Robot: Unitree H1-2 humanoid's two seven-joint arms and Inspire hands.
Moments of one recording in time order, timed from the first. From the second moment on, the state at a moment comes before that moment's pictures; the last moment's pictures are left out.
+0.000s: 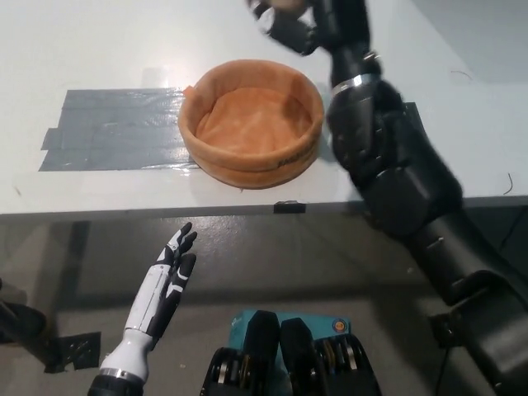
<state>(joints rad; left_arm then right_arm) -0.08 0.11 -0.10 0.00 0.23 -0.07 -0.03 -1.08 -0.04 0.37 0.73 -0.59 -0.12 -0.47</state>
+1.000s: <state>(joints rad) -0.09 0.12 -0.10 0.00 0.23 -0.06 -0.03 -1.09 -0.03 0.33 0.61 -0.47 -0.06 -0.04</state>
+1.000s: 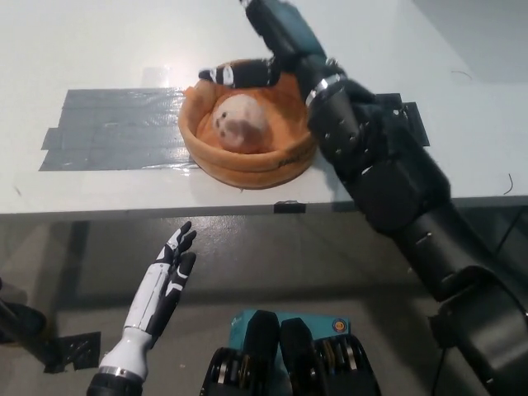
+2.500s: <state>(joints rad) -0.10 0.13 -0.10 0.01 0.23 -0.06 -0.03 -0.21 -0.16 0.14 0.16 -0.37 -0.15 0.02</state>
